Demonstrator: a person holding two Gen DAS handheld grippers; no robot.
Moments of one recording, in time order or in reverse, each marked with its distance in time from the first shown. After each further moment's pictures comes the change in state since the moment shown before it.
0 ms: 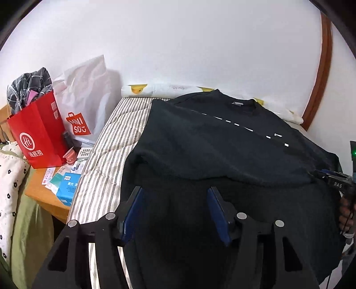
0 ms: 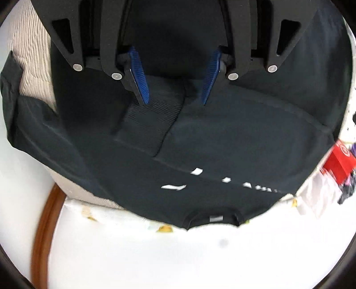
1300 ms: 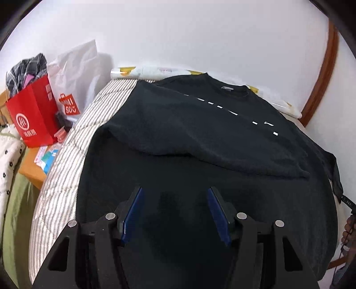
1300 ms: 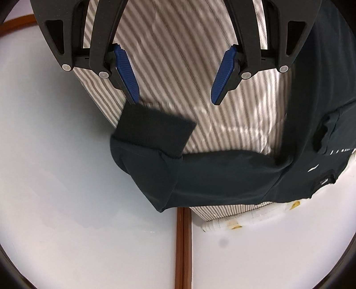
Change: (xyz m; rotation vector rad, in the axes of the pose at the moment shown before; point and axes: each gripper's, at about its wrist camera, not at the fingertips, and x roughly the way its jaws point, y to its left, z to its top) left arm 0.009 -0.055 -0.016 -0.072 0.099 0.000; right arm -0.045 -0.253 -0.090 0.325 -0.029 -0.301
